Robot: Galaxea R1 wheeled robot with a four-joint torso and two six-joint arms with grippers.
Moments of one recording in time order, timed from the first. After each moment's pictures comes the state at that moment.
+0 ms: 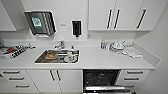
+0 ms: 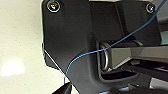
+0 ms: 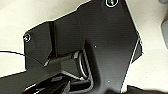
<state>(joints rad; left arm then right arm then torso) 1.52 3.06 -2.81 0.25 -0.11 -0.21 -1.55 3.04 -2.75 -0.19 0.21 0.36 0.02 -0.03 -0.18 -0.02</state>
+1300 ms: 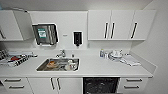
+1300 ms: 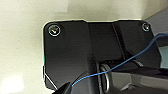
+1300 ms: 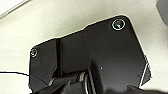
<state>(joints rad) 1.53 3.06 -2.81 0.25 -0.11 -0.21 -1.56 3.04 -2.75 -0.19 0.21 0.36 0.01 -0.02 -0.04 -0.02</state>
